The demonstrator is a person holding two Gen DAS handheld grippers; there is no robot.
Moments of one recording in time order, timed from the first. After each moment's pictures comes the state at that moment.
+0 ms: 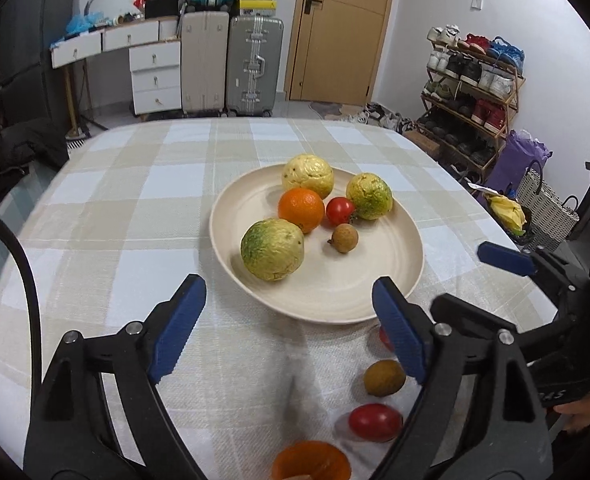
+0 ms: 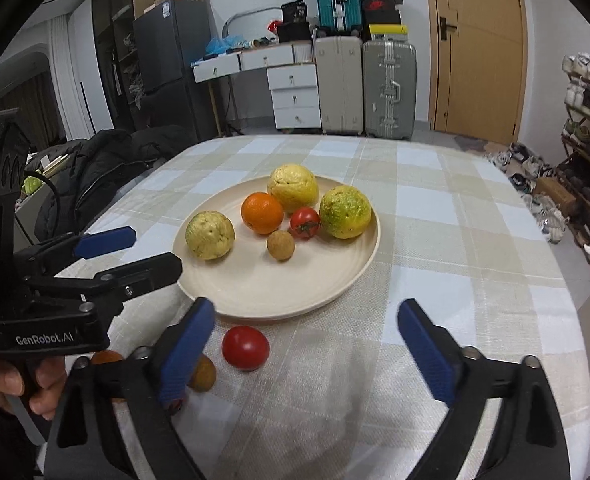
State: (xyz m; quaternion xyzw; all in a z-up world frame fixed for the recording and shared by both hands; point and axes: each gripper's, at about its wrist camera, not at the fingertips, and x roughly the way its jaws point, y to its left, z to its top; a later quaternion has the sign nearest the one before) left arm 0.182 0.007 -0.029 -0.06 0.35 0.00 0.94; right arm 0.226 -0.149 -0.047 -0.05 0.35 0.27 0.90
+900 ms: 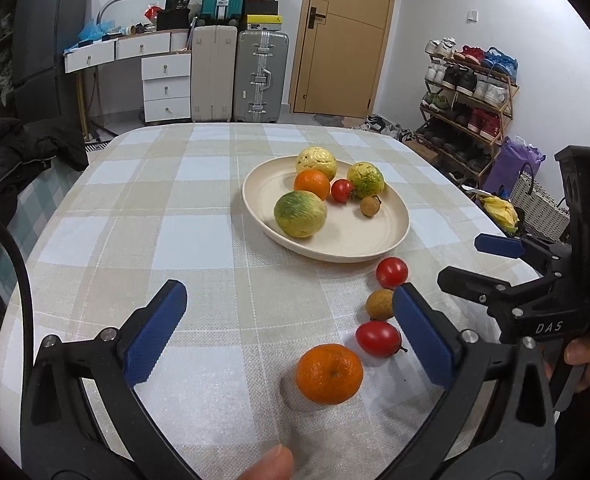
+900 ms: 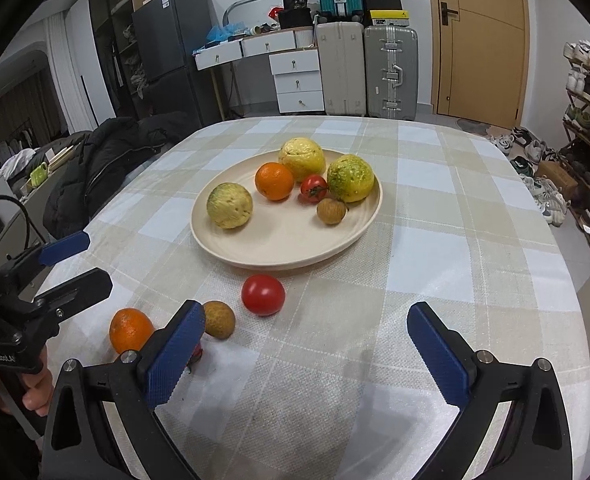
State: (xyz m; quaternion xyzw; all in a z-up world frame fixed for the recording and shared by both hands) left arm 0.091 0.022 -0.018 -0.07 0.33 0.01 0.94; right arm 0.200 -0.157 -0.050 -0.05 0.39 0.28 0.88
